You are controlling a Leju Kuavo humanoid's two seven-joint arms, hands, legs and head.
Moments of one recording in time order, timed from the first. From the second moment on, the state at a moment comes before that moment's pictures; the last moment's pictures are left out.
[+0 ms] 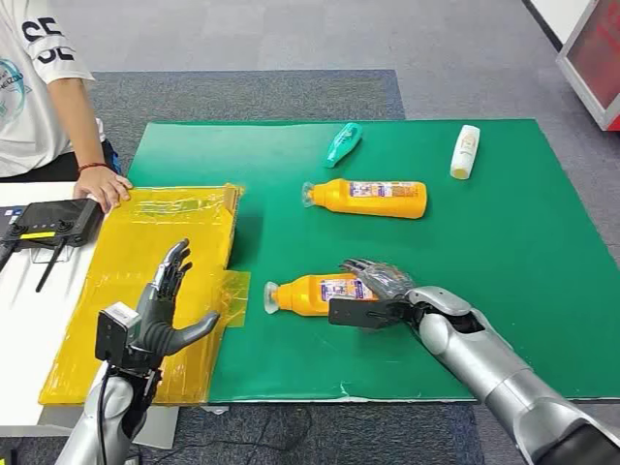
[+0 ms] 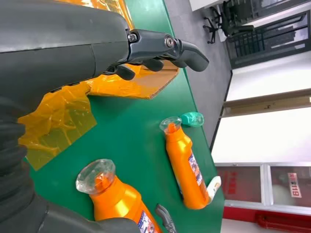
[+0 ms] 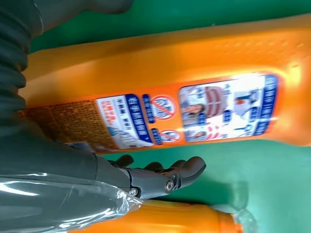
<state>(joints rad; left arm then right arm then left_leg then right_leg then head) -0.07 -0.02 -0.15 -1.38 -0.11 -0.23 -0.56 -0.58 -0.25 0.81 -0.98 0.66 0.25 -0.07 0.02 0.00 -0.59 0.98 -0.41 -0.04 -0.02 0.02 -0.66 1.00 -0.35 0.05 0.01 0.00</state>
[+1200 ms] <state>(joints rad) -0.05 -0.02 -0.14 -1.38 -0.11 -0.23 -0.56 -0.59 -0.25 0.83 -0.98 0.67 0.23 -0.02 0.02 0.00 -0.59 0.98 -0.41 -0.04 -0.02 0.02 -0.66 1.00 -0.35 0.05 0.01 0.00</state>
